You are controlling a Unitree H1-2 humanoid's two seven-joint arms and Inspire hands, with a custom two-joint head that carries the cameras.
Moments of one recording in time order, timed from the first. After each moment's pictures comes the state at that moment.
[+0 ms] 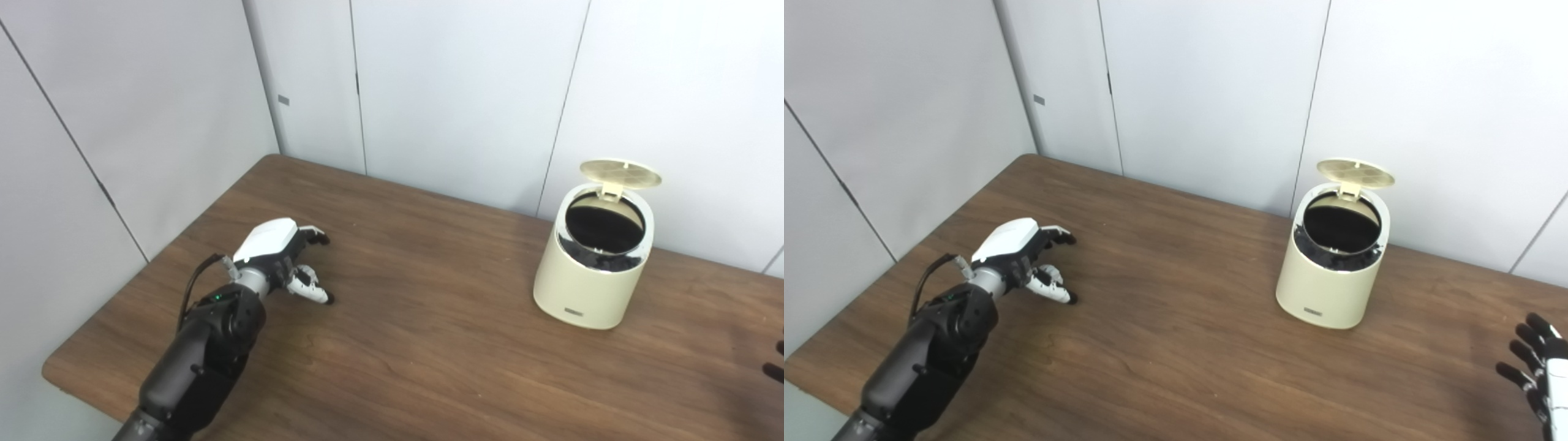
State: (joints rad) left arm -0.09 0.56 0.09 -0.20 0.73 0.44 -0.33; right arm -0.12 -0.20 -0.12 -0.25 0.01 0.36 0.06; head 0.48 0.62
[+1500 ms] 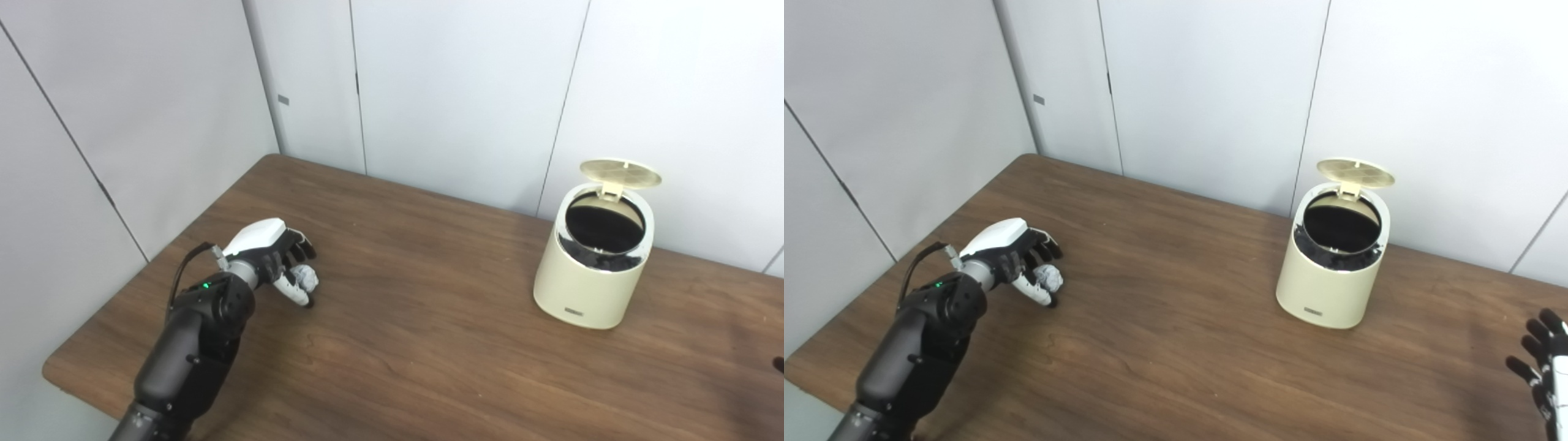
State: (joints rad) left arm -0.12 0.51 0.20 -0.21 0.86 0.46 -0.57; right arm -0.12 -0.20 -0.13 -0.27 0.02 0.37 0.06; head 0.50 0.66
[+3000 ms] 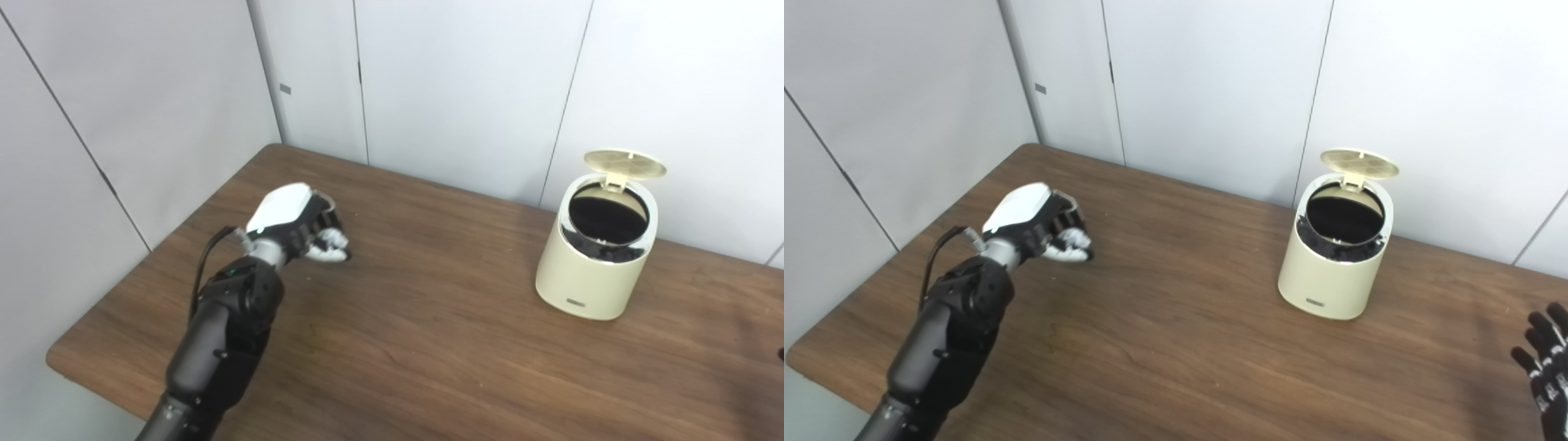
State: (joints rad) left arm -0.21 0.44 0.11 -0.33 0.90 0.46 -0.45; right arm -0.12 -0.17 -0.16 -0.28 0.12 0.39 0.03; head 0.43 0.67
